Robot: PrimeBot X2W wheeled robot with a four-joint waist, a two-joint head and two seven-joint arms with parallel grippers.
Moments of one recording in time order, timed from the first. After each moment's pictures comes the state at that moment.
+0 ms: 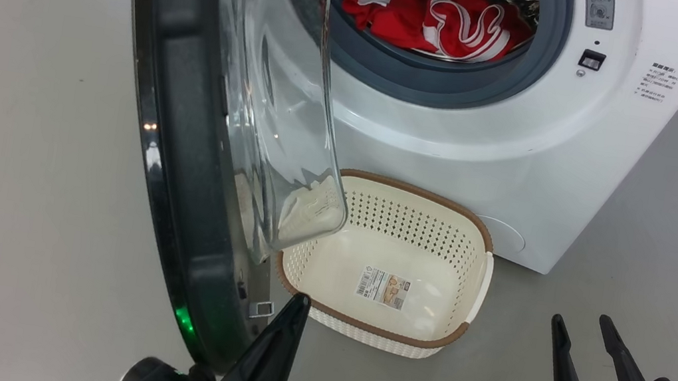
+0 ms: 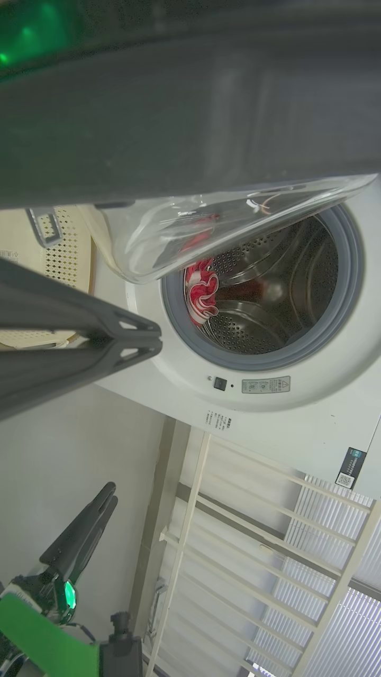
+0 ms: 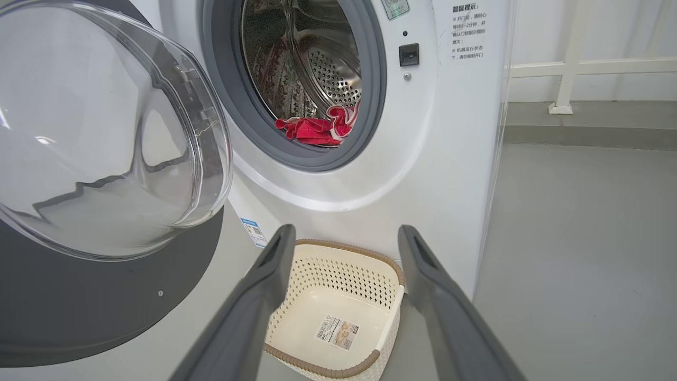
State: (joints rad) left arm -0.06 0.05 -0.46 -0.04 -0.35 0.04 -0.26; right arm 0.02 -0.12 0.02 0.22 0.38 0.12 -0.26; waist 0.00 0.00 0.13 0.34
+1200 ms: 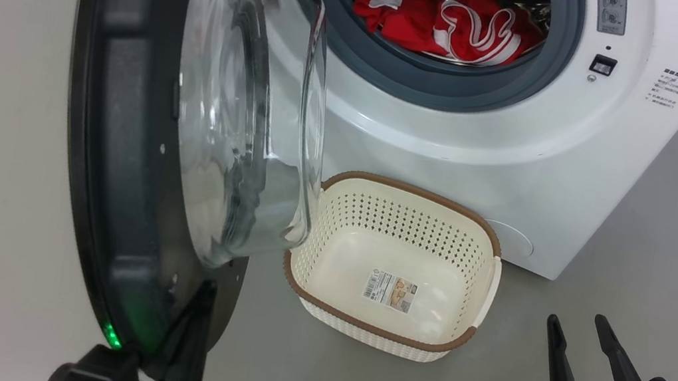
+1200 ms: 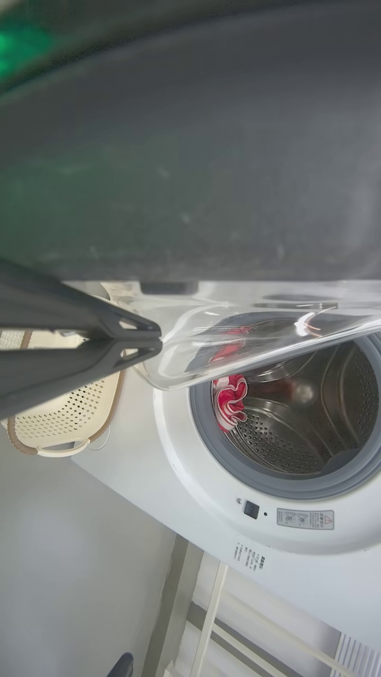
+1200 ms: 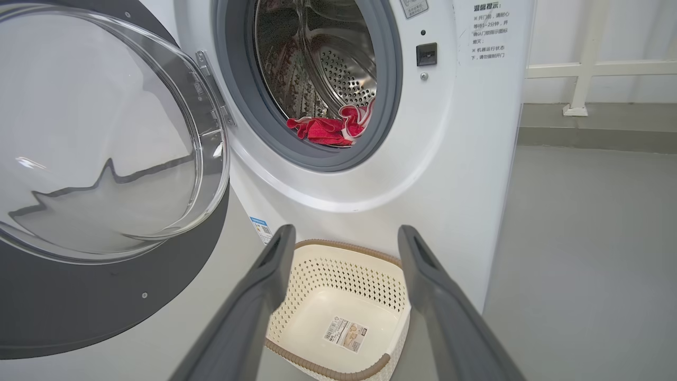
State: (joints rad) left arm -0.06 0.04 -0.28 0.13 -0.31 0.08 -0.26; right arm 0.02 -0.12 0.02 0.22 0.38 0.12 -0.26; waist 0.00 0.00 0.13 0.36
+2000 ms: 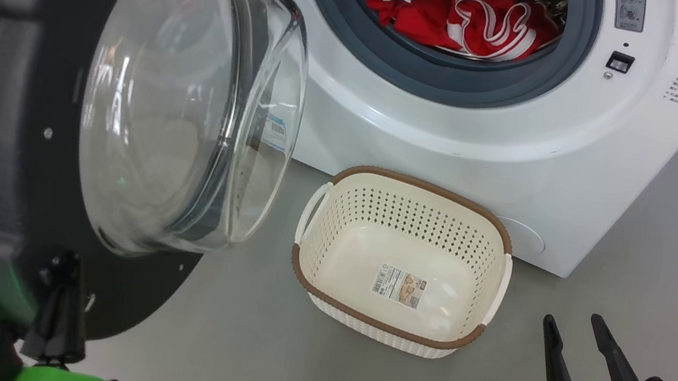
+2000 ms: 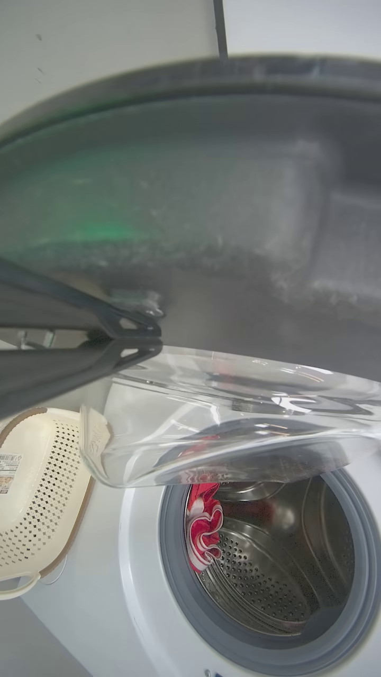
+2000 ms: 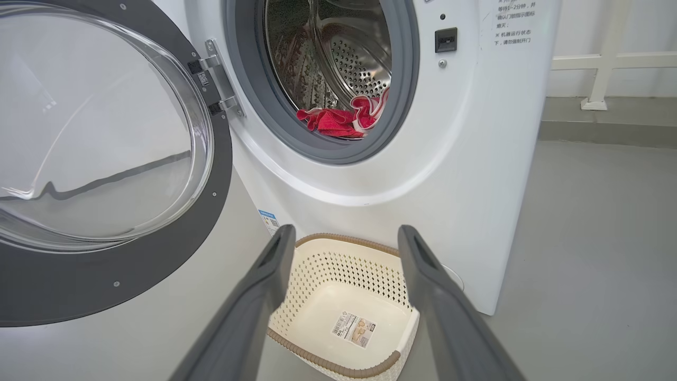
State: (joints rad) left arm -0.04 0.03 0.06 0.13 -0.24 0.06 -0.25; right arm 0.02 -0.12 0.04 0.21 0.38 0.12 -0.26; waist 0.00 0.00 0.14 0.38
